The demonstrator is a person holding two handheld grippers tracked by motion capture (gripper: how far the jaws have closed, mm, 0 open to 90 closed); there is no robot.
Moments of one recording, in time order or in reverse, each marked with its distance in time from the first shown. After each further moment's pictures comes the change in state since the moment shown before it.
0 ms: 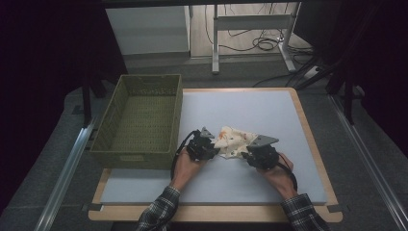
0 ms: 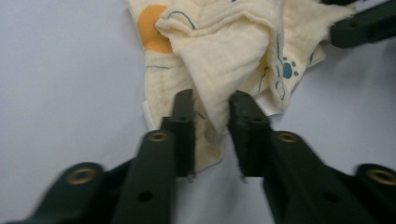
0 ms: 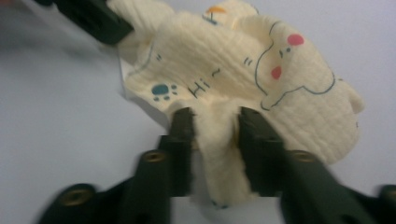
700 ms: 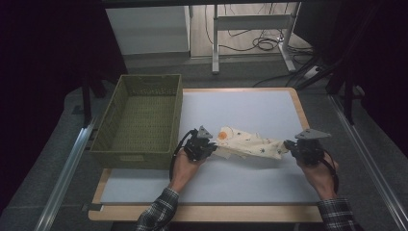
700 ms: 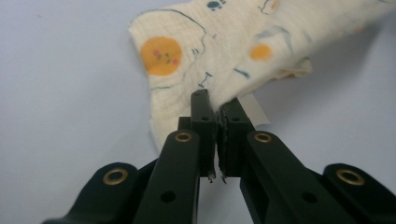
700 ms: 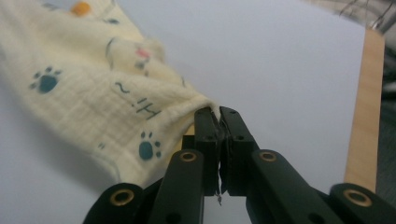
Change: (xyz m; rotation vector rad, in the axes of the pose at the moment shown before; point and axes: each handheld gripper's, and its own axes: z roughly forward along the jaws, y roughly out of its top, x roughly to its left) left arm -0.010 0.002 -0.017 -0.045 0.006 0.033; right arm -0.087 -0.045 -0.083 -0.020 -0.151 0.195
